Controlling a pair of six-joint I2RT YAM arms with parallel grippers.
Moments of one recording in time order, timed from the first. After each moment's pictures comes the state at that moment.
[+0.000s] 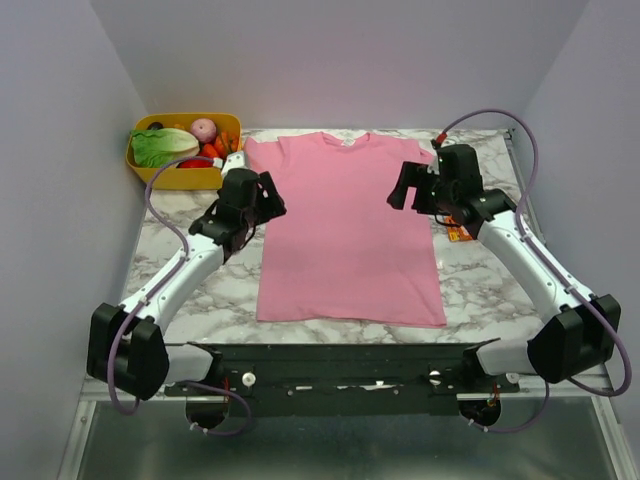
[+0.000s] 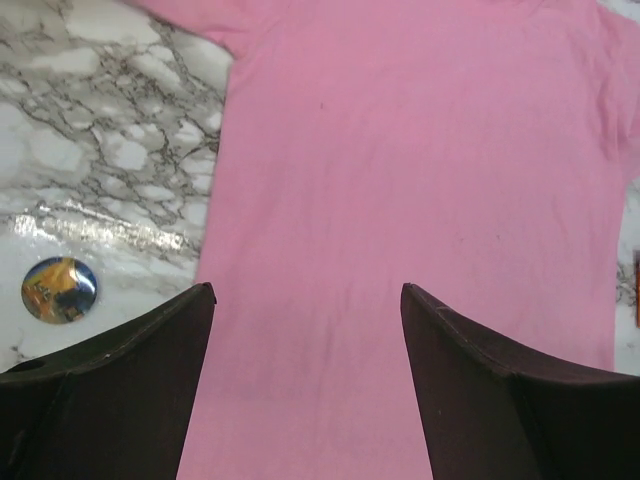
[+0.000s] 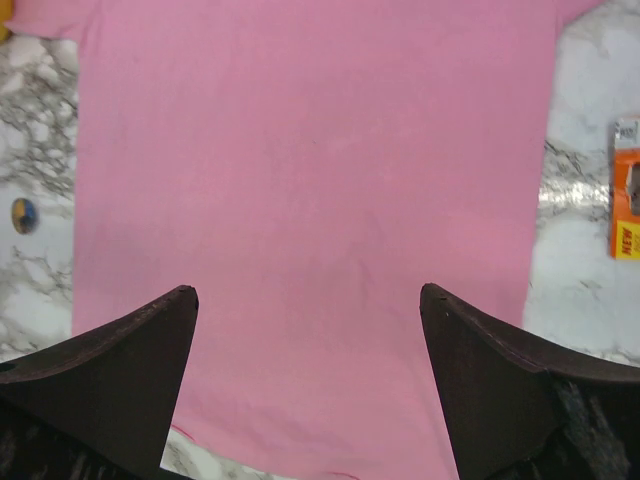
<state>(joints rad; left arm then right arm) -0.41 1.25 0.94 -0.26 -0.21 -0.61 0.35 1.34 1.21 -0.56 -0.02 0.39</state>
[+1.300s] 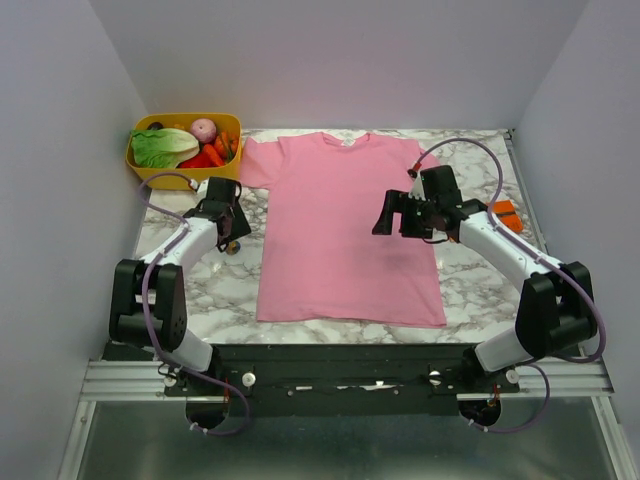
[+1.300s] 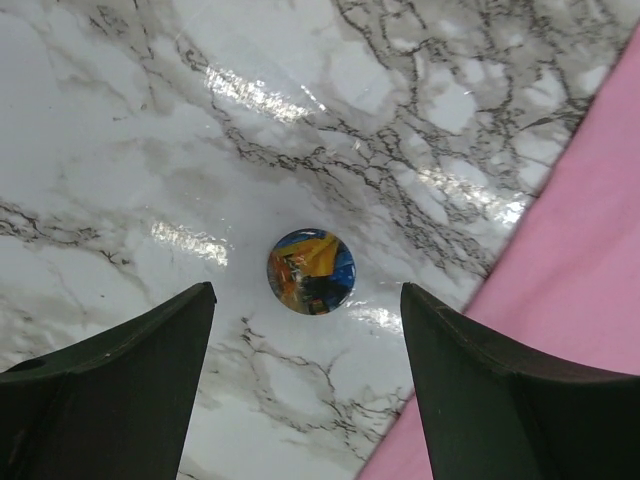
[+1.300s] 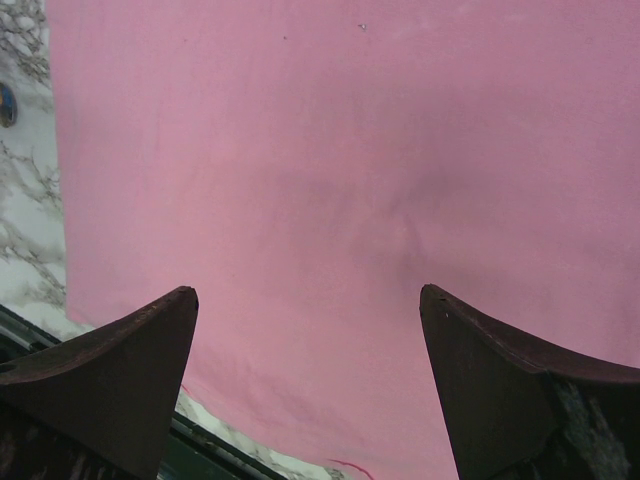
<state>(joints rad) -0.14 1.51 0.95 -0.40 -0.28 -0.52 0.33 1.49 1.06 -0.43 -0.28 0.38</state>
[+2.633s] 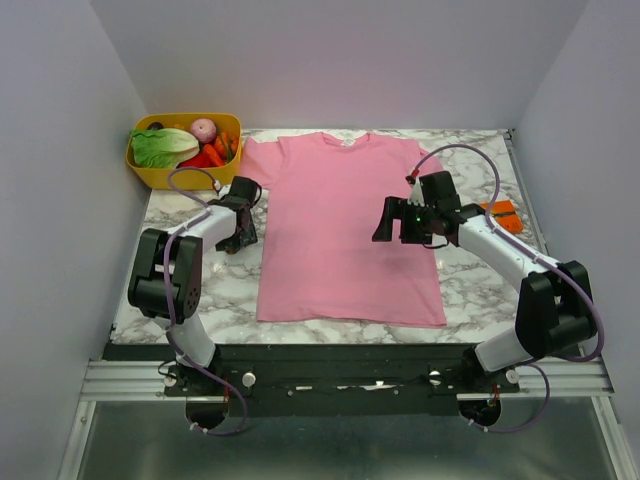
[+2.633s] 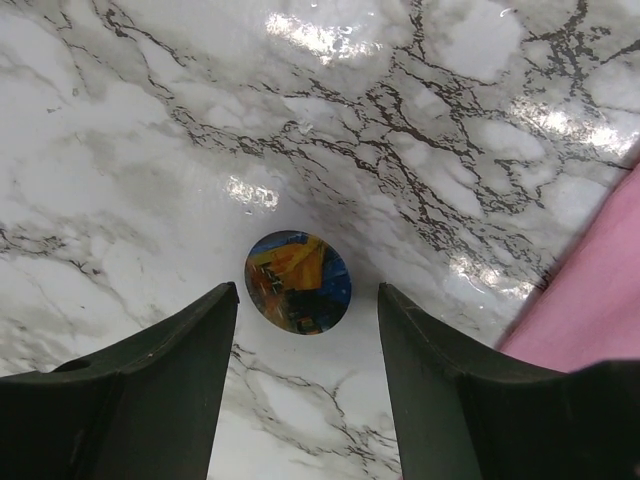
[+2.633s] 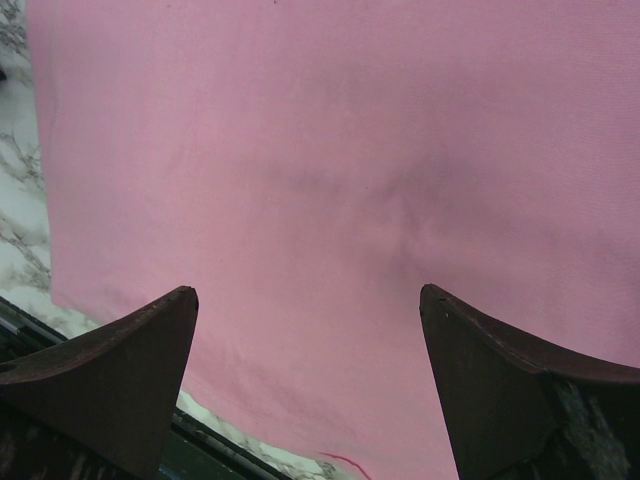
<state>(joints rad) -0.21 1.73 1.06 -0.50 -0.36 -0.46 0.33 1.49 1.01 -0.41 -0.31 0.36</state>
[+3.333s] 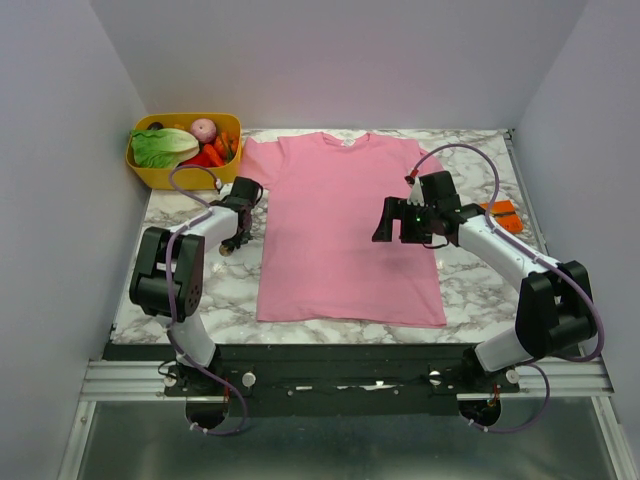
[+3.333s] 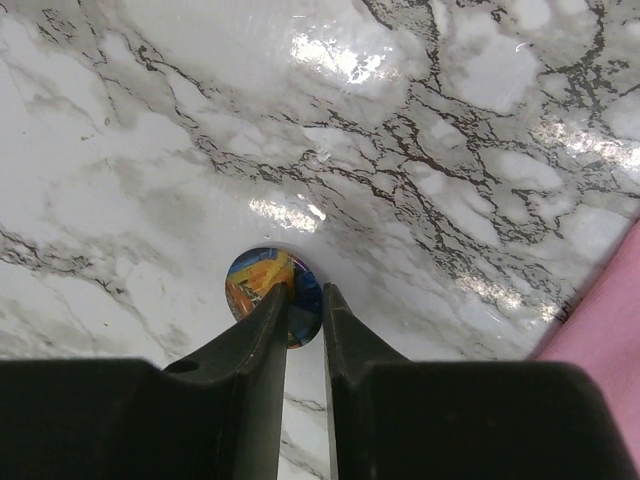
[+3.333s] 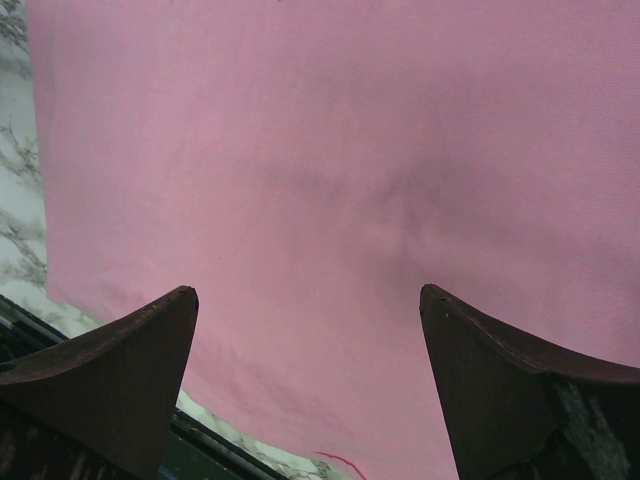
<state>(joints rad) -0.22 1.75 1.05 -0.46 -0.42 -0.43 0.33 1.49 1.01 -0.41 -0.31 0.35</state>
